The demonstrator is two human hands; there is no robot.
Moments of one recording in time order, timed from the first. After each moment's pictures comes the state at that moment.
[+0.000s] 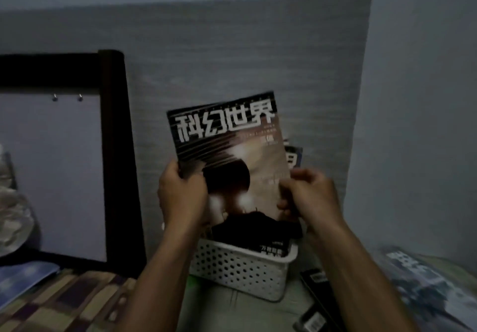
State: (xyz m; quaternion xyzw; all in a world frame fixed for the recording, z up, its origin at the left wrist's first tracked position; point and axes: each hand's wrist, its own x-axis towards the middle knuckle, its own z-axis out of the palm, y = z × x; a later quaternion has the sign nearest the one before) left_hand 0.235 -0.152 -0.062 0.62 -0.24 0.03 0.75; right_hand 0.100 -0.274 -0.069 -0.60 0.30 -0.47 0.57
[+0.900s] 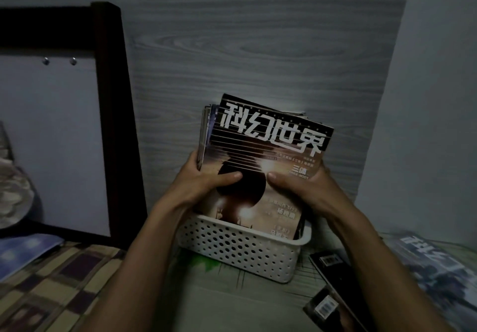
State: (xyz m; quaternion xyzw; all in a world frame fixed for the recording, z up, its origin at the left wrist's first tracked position) left_hand 0.311 -0.182 -0.119 0.64 -0.38 -0.21 0.63; right_hand 0.110 -0.322 -0.109 -0.77 0.21 -0.35 0.49
